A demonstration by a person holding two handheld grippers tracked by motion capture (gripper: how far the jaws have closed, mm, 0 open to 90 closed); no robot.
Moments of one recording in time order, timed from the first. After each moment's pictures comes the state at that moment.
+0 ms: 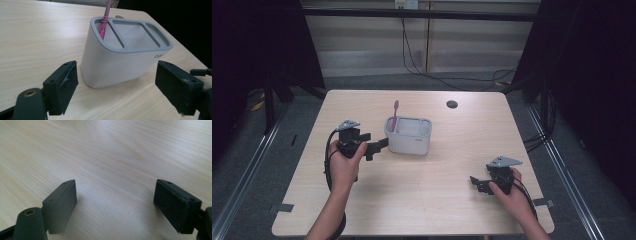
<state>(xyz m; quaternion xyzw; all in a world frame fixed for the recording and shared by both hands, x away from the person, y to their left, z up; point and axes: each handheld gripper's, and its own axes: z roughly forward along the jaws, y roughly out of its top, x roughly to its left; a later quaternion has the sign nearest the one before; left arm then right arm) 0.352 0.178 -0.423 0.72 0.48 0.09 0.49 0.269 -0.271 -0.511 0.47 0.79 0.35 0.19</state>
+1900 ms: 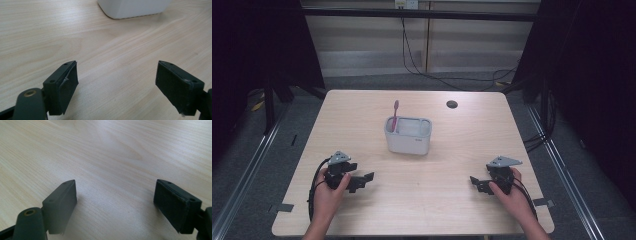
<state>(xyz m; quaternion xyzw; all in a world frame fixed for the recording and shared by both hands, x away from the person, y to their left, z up) 0.306 0.224 -0.493 0.79 0.44 0.09 0.42 0.269 -0.271 -0.511 0.47 0.79 0.35 0.19</state>
